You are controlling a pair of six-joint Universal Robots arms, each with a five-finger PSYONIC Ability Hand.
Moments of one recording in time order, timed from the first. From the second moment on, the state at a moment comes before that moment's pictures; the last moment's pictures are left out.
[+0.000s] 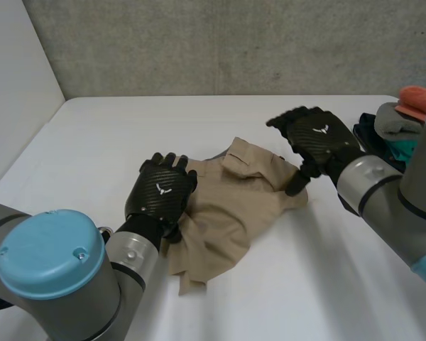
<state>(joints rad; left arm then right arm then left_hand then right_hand) 3.99 -1.87 -1.80 3.54 -1.76 3.59 1.98 -1.28 1.50 -0.06 1.34 2.90 0.44 0.20 0.21 0.20 0.05 0.24 0.21 0.21 0.21 0.05</state>
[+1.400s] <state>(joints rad) 4.14 -2.18 -1.08 3.03 -1.54 3.45 1.79 -1.33 1.56 0.40 1.51 2.34 1.15 1.19 1.18 1.20 0.99 1.14 1.18 1.17 1.19 0.99</state>
